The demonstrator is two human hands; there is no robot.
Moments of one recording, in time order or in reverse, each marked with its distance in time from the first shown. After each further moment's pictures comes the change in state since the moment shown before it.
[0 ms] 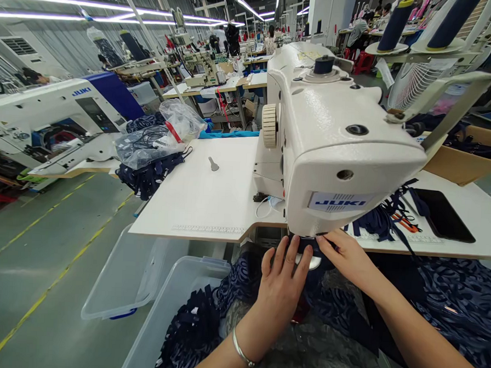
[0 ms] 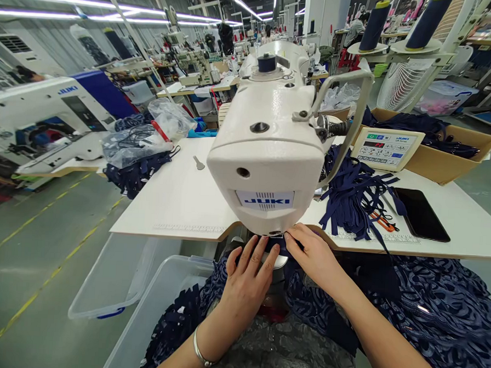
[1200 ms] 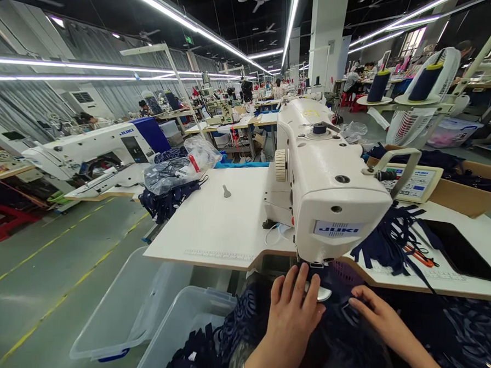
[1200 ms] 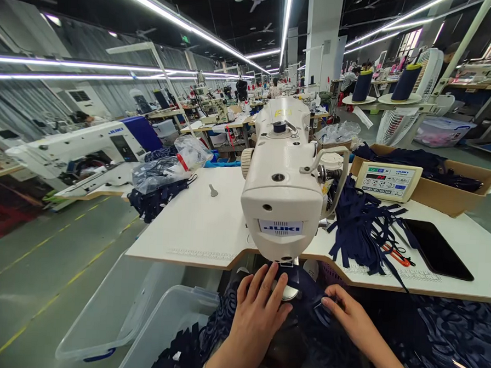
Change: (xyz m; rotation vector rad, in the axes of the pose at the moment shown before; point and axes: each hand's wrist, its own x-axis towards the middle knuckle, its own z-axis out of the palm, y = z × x) left_hand 0.003 -0.001 0.005 -0.035 0.194 -0.035; right_hand -0.075 0.097 0.023 0.255 0.010 0.305
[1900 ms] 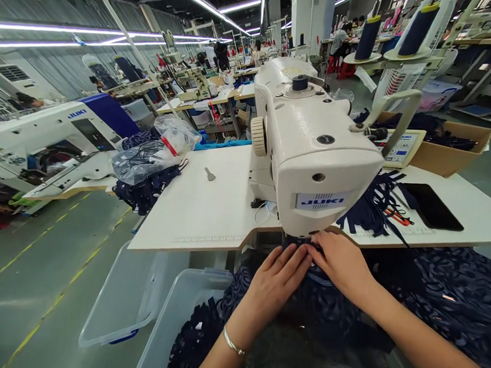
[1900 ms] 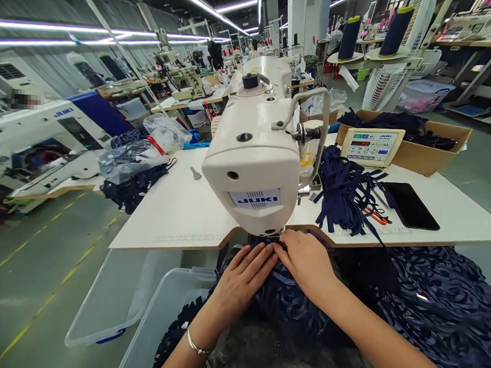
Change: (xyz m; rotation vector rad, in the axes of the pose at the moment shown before) left_hand 0.004 -0.039 -0.018 -0.040 -0.302 0.447; right_hand 0.025 -0.124 0.026 -0.636 0.152 -0.352
